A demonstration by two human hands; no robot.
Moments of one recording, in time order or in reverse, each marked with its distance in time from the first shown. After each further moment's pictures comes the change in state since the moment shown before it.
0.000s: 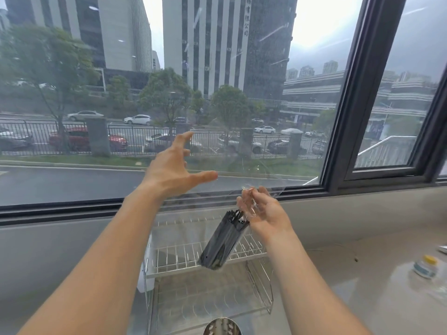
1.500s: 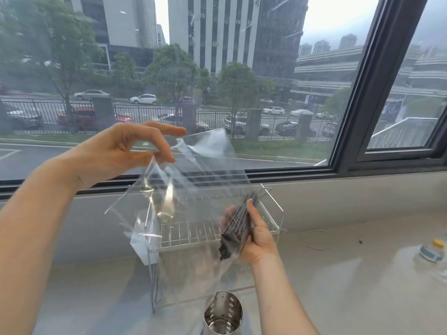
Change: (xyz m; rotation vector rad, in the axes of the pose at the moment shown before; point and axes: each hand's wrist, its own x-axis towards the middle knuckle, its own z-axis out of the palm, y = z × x) left_hand -0.029 -0.046 -0.066 -0.259 -0.392 0.345; right_hand -0.011 0.071 -0.072 0.117 -0.127 0.297
